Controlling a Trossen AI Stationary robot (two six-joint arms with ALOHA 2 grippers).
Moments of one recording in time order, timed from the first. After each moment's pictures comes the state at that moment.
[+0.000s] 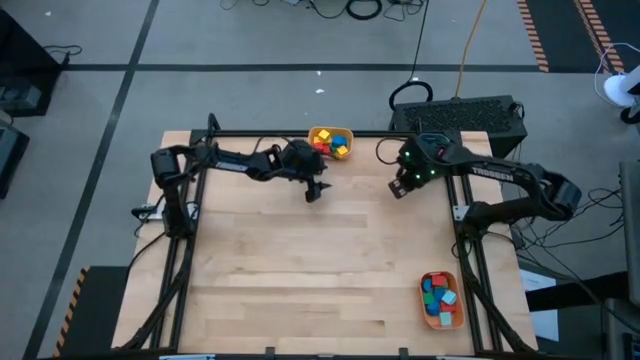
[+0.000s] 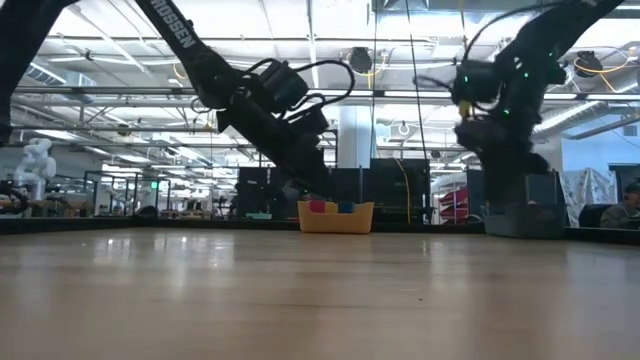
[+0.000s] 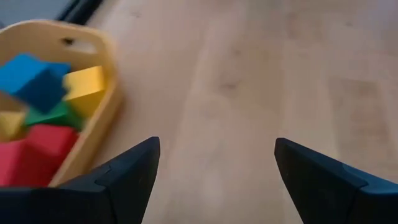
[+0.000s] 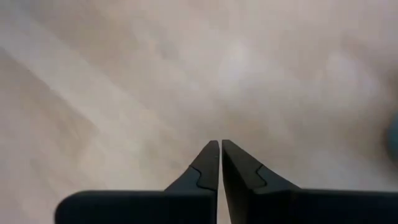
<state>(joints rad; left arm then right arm) 0.39 1.86 1.02 0.18 0.19 0.16 -0.65 1.24 0.71 -0.70 -0.13 0.38</state>
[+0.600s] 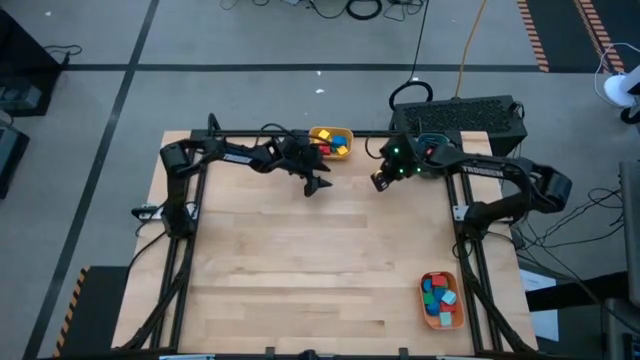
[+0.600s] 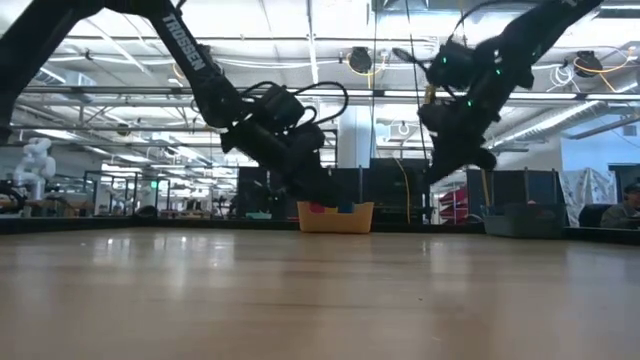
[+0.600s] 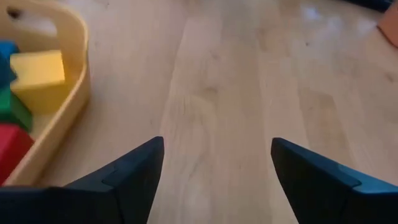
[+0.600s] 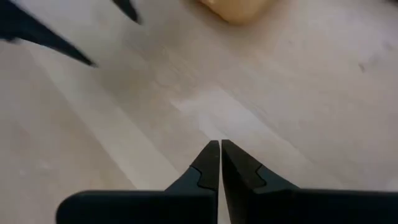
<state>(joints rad) 0.51 1.95 1.05 0.25 0.50 0.11 -0.56 1.33 0.77 -0.38 -0.10 0.40</state>
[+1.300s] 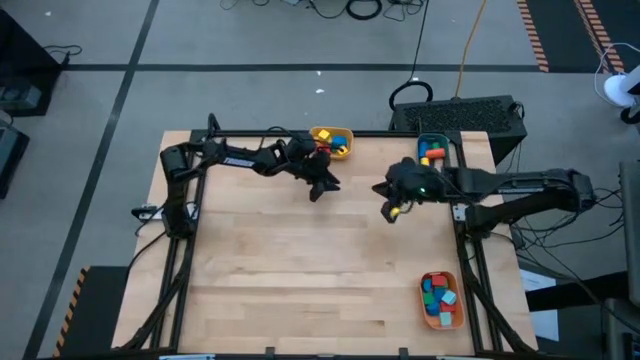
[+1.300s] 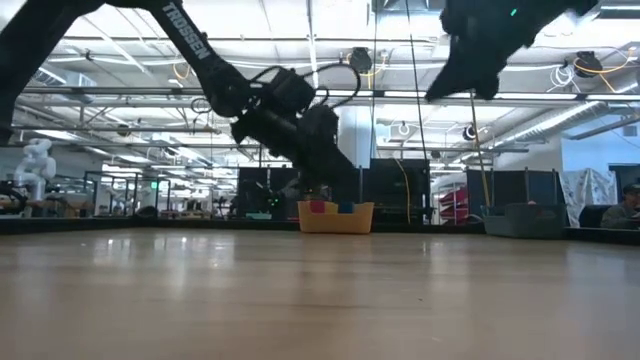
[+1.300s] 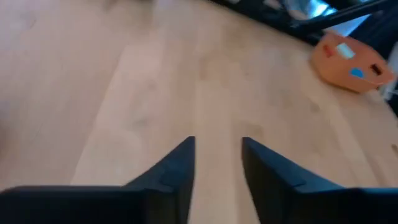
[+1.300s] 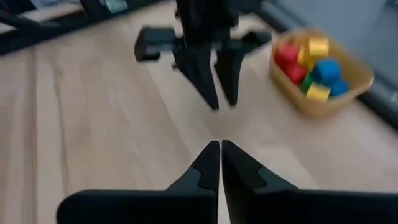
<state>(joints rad) 0.43 1.95 1.11 0.24 0.59 -0.07 -0.07 1.04 0.81 -0.42 0.23 0.35</state>
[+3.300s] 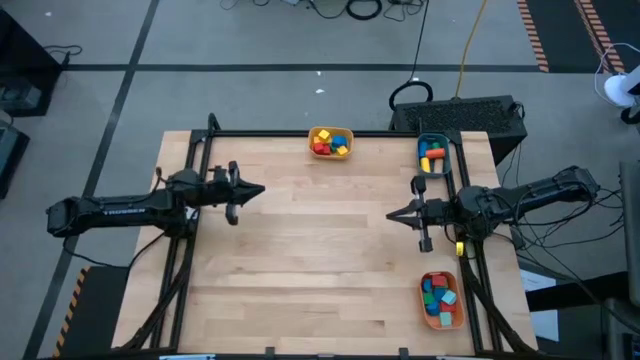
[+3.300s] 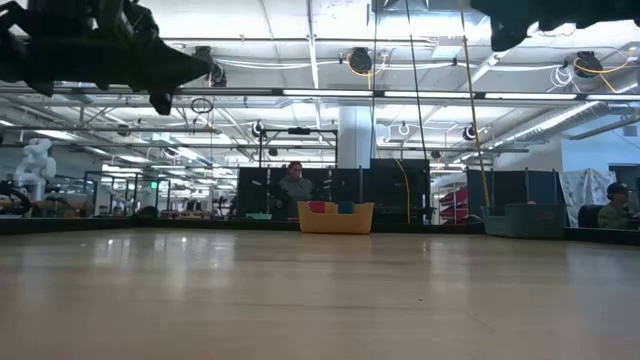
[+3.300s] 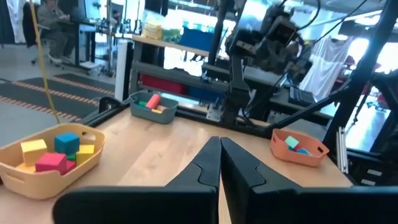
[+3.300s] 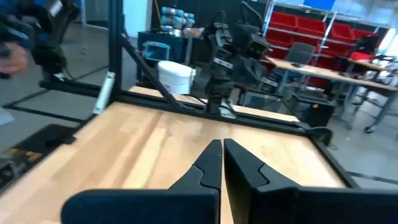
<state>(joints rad) 0.27 0.59 0.18 0.46 0.17 -0.21 0.24 0.65 0.44 0.16 0.18 -0.12</state>
